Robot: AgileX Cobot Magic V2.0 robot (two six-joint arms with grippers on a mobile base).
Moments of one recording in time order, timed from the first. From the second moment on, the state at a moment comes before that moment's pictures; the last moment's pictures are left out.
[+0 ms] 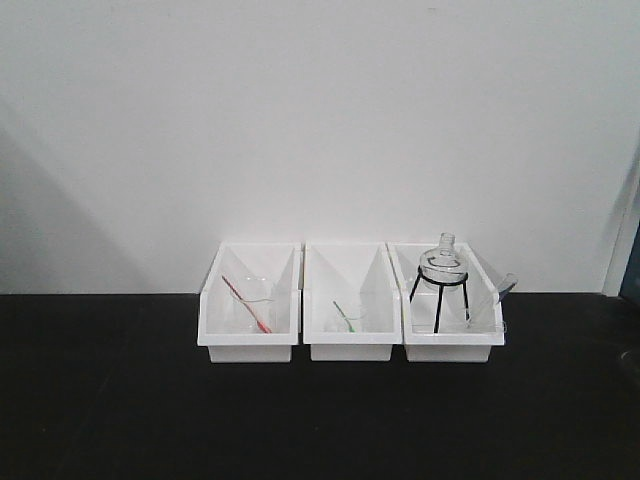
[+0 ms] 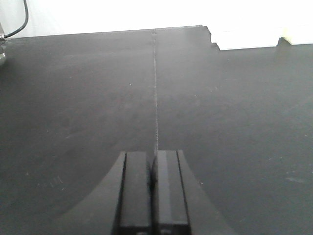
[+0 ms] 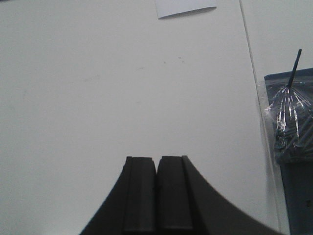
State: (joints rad) left arm -0.05 -0.02 0.03 0.18 0.36 -0.18; right arm 0.02 0.33 -0.48 0.01 -0.13 0.11
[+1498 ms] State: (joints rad) left arm -0.05 -0.02 0.03 0.18 0.36 -0.18; right arm 0.10 1.00 -0.72 0.02 -0.34 0.18
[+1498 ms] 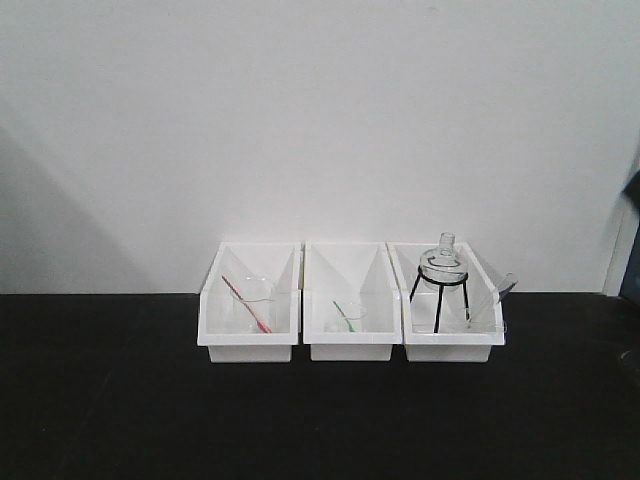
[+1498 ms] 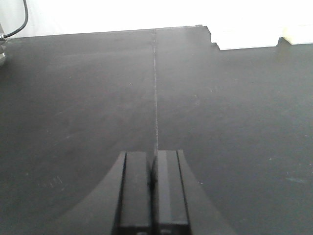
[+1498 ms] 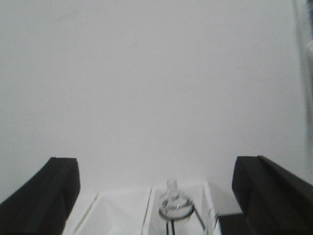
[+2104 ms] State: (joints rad) left arm -0.05 -0.02 0.03 0.18 0.36 -0.18; right arm 0.27 1.51 -0.17 -0.38 -1.09 0.22
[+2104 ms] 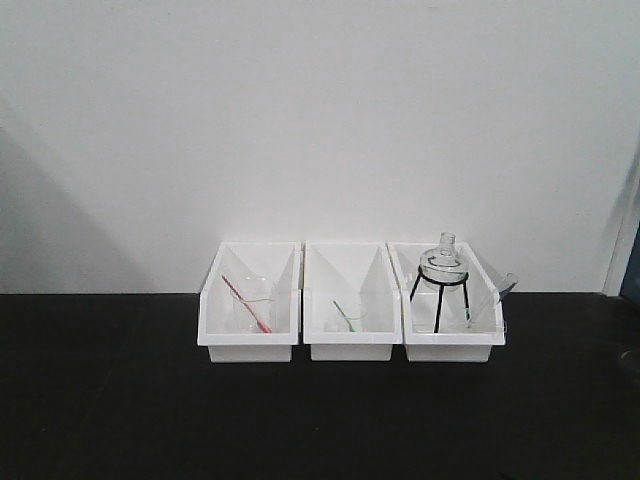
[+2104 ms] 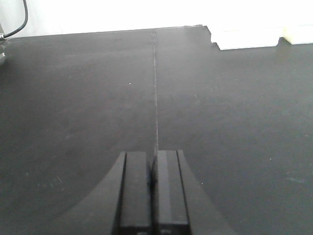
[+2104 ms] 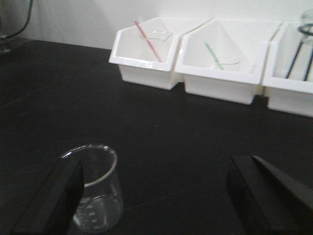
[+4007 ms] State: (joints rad) left arm -0.05 -0.02 0.03 0.18 0.36 -0.18; right arm 0.36 2.18 -0.81 -0.78 -1.14 0.37
